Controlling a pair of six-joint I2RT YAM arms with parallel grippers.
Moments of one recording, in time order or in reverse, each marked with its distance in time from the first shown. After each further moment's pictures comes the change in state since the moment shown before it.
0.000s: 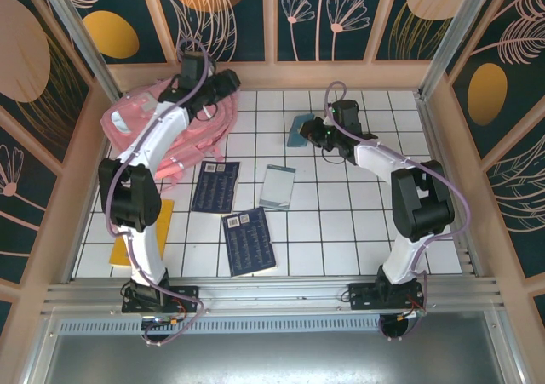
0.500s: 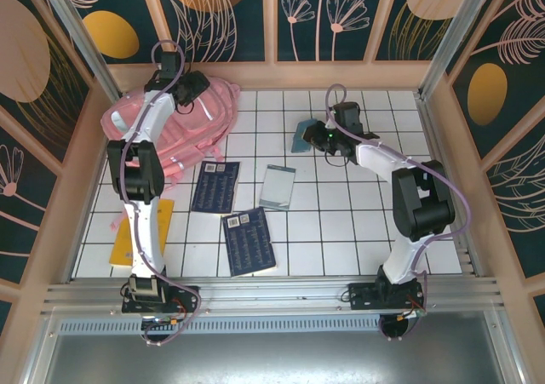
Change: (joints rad) left arm 0.184 0.341 0.293 -0.128 -0.009 -0.017; right arm -0.018 0.000 -0.001 -0.074 0.005 -0.048
